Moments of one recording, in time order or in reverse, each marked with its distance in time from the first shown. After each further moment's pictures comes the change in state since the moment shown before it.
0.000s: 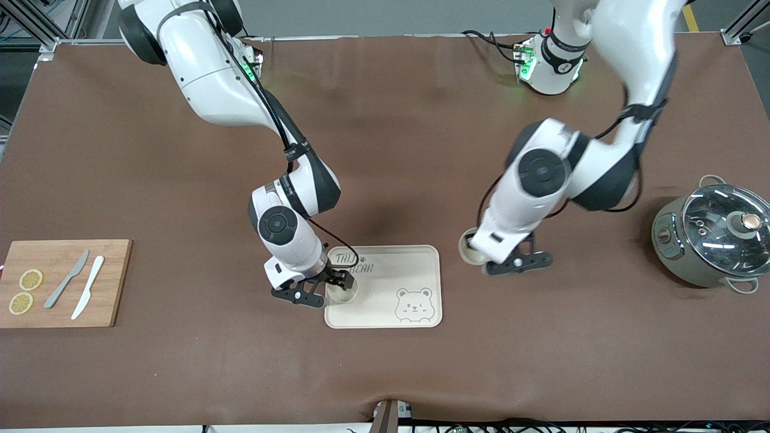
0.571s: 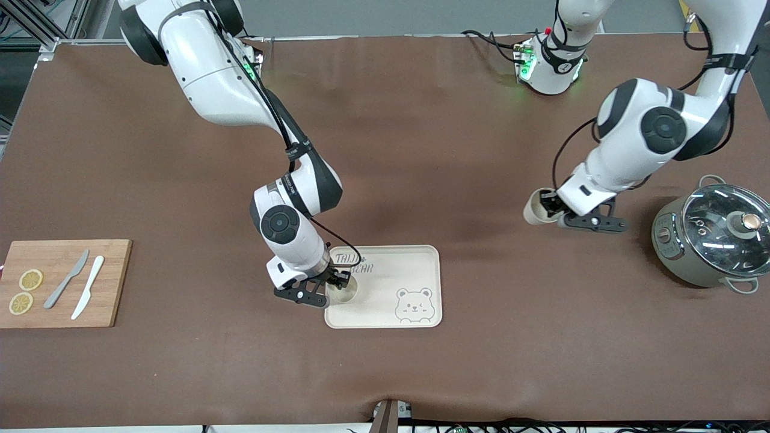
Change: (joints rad) left arm 1.022 -0.200 -0.745 -0.522 -0.043 0.200 0.453; right arm 0.003 0.003 0.004 0.007 0.000 0.001 0.000
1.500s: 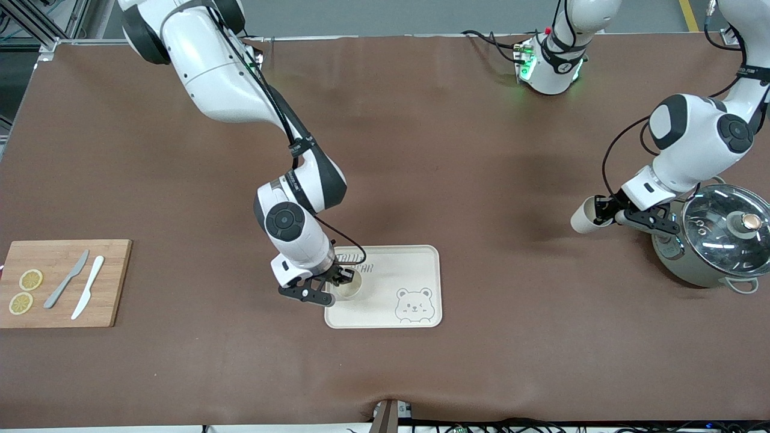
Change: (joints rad) left arm 0.257 0.136 0.063 -0.171 0.118 0.303 0.398; right arm 0.013 -0.010 0.002 0.049 0.000 -0.088 0.012
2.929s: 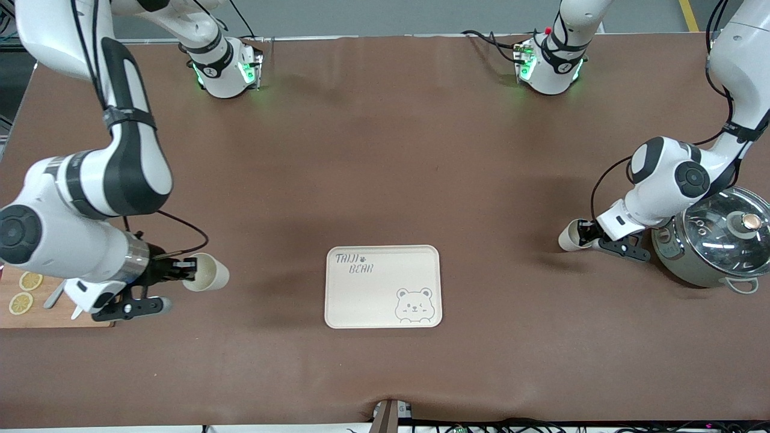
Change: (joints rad) left arm -0.339 0.239 0.315 0.147 0.292 0.018 -0.233; right arm -0.405 -0.275 -0.015 0.022 0.035 -0.473 -0.809
